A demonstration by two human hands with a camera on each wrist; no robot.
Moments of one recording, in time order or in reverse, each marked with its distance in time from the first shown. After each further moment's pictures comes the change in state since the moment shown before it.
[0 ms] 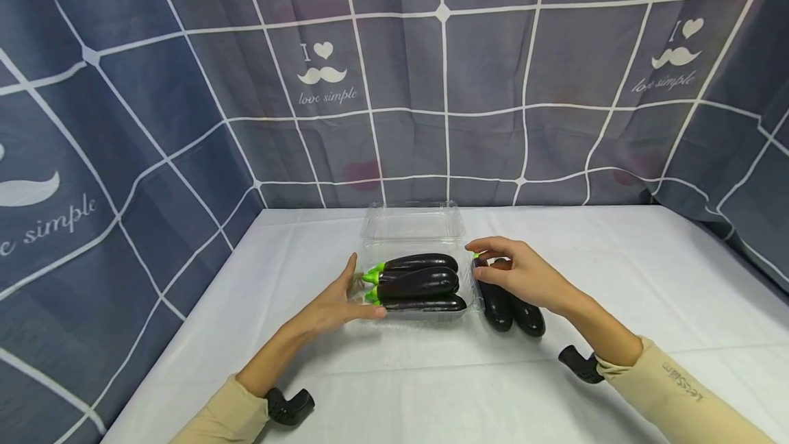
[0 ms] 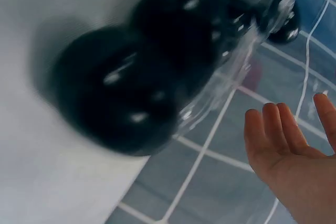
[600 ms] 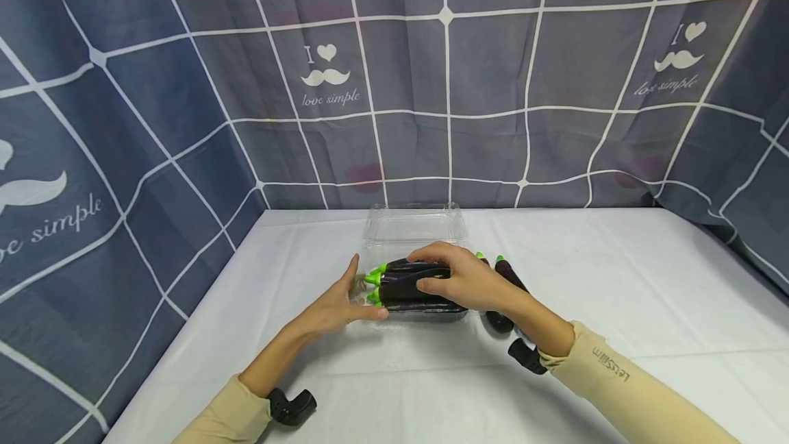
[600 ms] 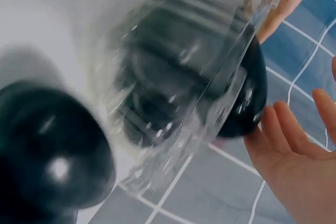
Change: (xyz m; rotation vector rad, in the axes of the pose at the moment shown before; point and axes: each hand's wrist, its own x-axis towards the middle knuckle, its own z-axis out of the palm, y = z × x) left_hand 0.001 0.000 0.002 -0.019 0.008 0.007; right_hand 0.037 -0.036 0.054 -0.107 -0.128 -0.180
